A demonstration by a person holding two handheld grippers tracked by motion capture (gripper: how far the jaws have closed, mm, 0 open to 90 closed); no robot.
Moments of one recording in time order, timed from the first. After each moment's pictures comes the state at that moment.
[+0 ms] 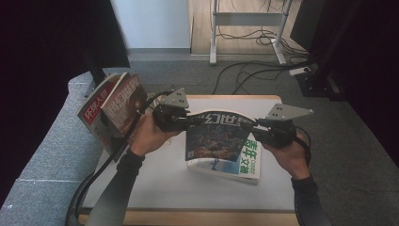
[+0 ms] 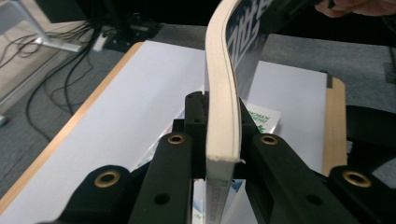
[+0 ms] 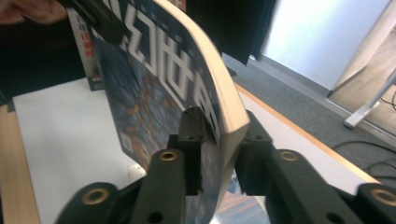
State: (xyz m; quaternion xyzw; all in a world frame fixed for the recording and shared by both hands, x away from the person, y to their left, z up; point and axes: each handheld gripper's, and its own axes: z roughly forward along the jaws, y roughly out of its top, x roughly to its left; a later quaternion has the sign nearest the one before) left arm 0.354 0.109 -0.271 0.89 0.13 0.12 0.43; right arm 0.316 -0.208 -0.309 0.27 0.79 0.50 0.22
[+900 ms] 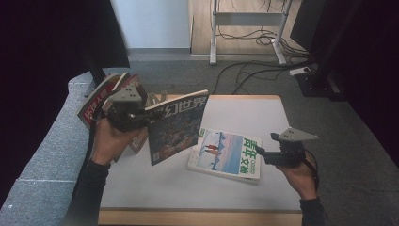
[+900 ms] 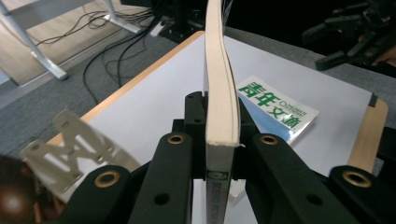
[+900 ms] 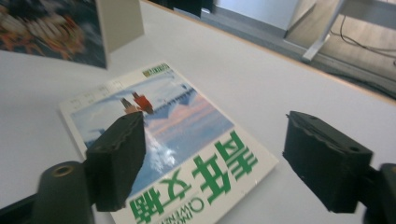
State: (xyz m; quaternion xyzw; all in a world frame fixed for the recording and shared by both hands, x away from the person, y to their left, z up) left arm 0.334 0.206 -0.257 0.84 0.27 0.17 0.44; right arm 0.311 -0.263 -0.409 0.39 0.78 0.44 0.23
